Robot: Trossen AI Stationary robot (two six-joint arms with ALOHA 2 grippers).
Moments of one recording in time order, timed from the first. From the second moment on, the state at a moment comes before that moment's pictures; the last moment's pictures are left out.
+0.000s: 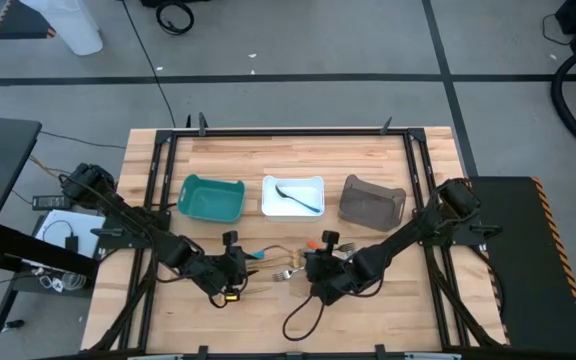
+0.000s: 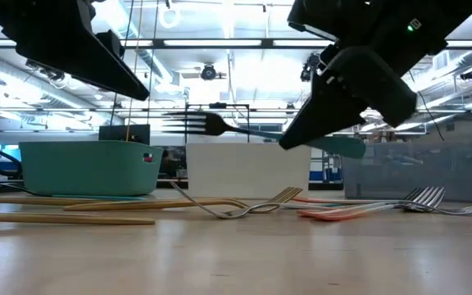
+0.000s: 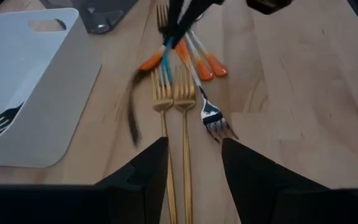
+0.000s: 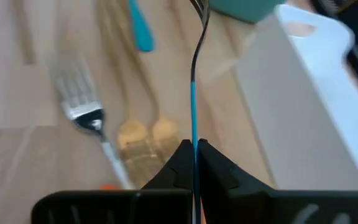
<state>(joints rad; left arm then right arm) -0.62 1.46 0.73 0.00 -0.63 -0.38 0.52 1.89 1.11 -0.29 0.80 0.42</state>
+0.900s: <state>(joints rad) -0.61 1.46 0.73 0.06 -0.57 -0.31 0.26 1.74 1.11 -0.22 0.71 0.03</state>
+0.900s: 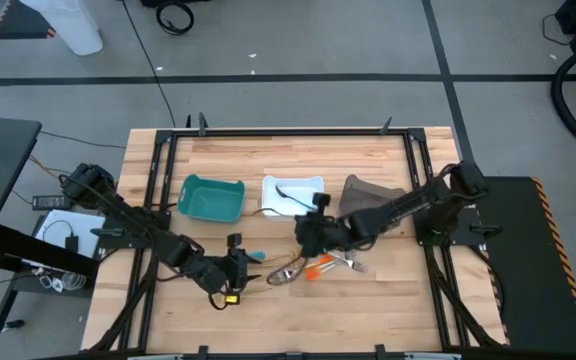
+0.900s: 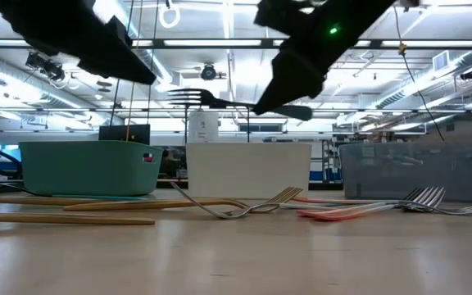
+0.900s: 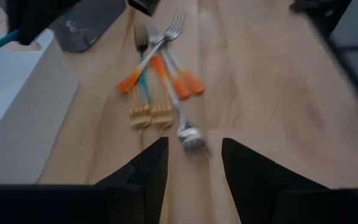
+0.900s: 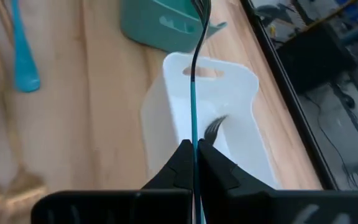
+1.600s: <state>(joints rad) -0.49 1.22 0.73 -0.29 -0.70 -0.20 0.00 1.74 1.11 -0.31 0.41 0.06</state>
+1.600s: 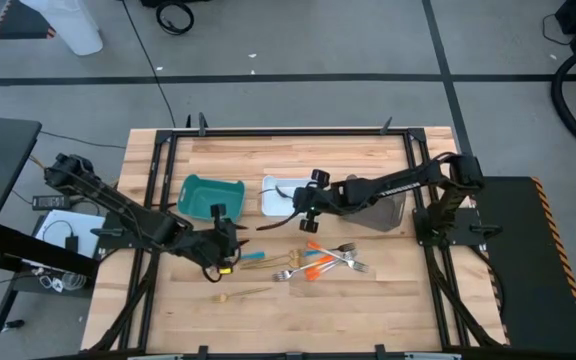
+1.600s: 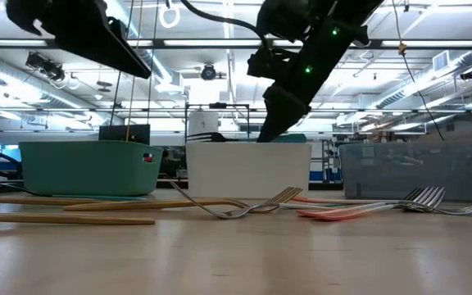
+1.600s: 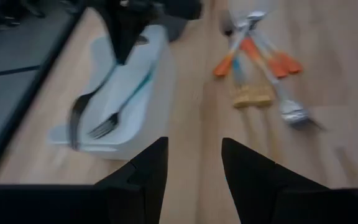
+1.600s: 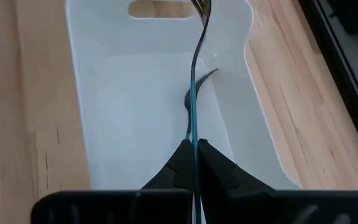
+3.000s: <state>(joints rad) -0.33 1.21 0.70 -0.36 -0.55 -0.23 -0.20 1.74 1.11 -0.42 0.03 0.10</state>
